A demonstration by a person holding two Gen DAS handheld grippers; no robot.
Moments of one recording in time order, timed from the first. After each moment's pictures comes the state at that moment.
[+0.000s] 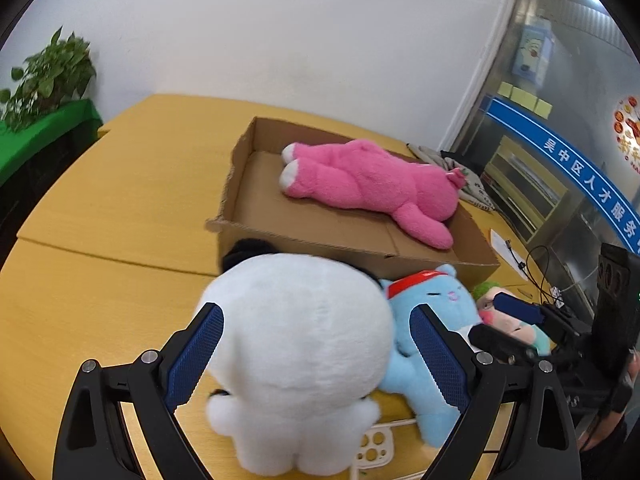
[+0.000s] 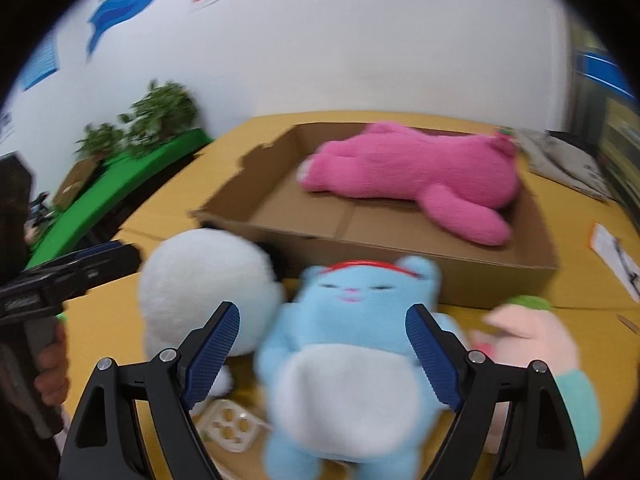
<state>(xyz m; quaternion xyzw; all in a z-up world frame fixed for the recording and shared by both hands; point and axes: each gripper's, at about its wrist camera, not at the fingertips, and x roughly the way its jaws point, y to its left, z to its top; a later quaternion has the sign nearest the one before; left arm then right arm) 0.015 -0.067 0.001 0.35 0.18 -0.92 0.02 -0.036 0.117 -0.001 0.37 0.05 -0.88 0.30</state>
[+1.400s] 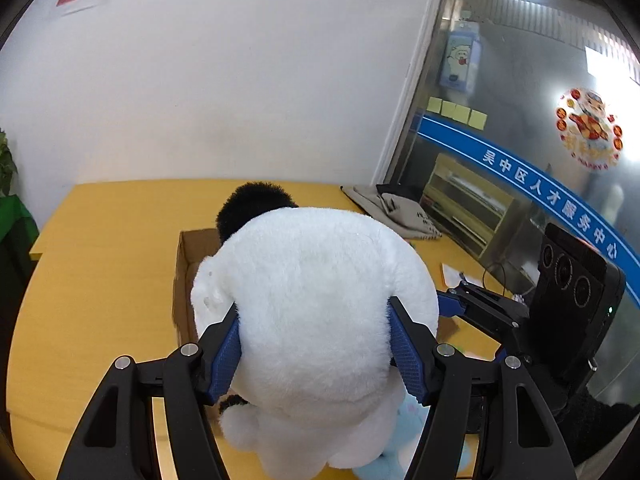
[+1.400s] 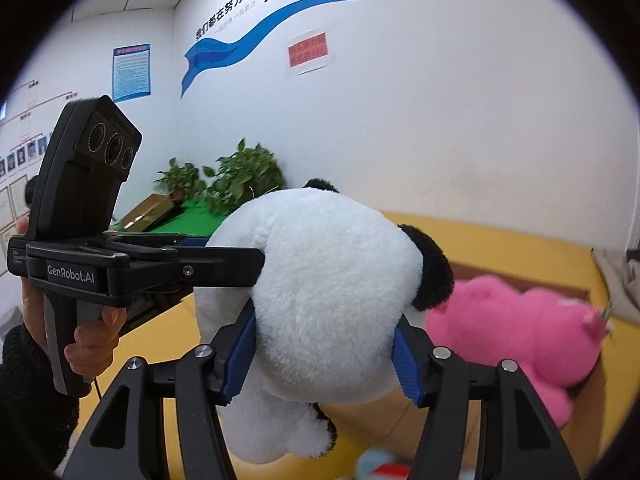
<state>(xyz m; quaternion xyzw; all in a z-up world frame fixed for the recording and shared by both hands) -0.105 -0.093 0.109 0.28 0.12 -0.94 -0.12 -0.098 0.057 0.084 0.20 0.04 -0.88 0.43</state>
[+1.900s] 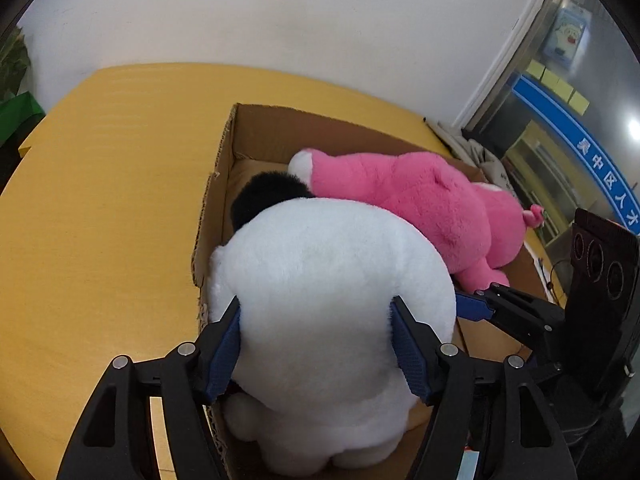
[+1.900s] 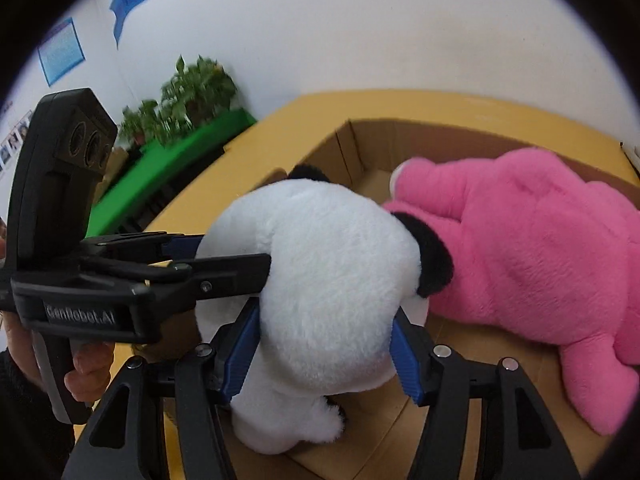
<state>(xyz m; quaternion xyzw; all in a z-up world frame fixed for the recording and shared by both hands) -0.214 -0.149 -0.033 0.42 0.18 -0.89 -0.04 -0.232 -0.017 -0.036 0.41 0.04 -0.82 0.40</state>
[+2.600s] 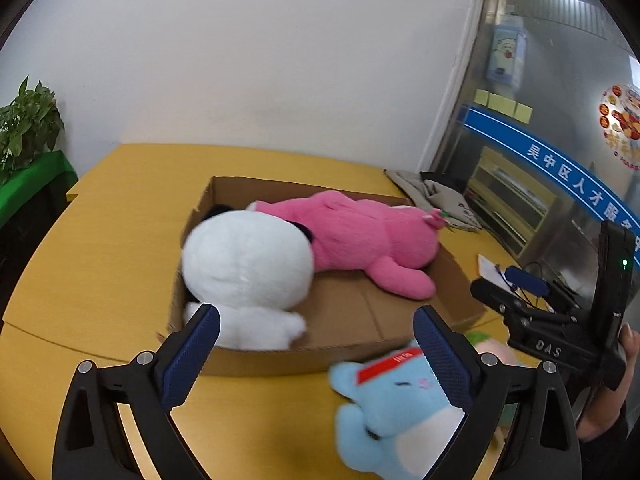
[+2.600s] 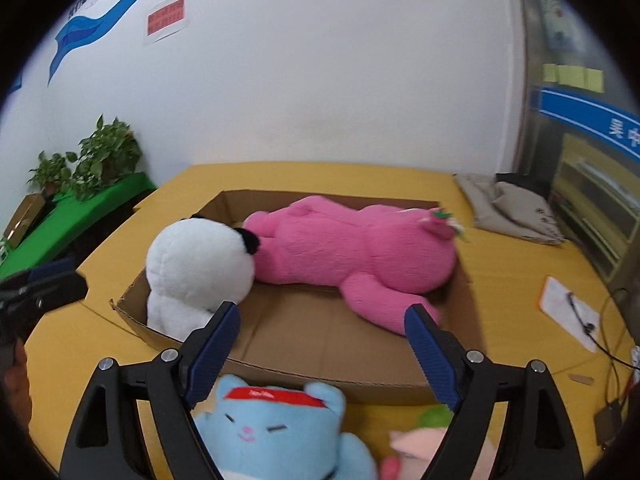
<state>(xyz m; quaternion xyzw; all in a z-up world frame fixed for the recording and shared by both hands) -0.049 -0.028 0.057 0.30 0.13 -0.94 -0.01 -0.097 0.152 0.049 0.29 0.05 -0.94 0.18</state>
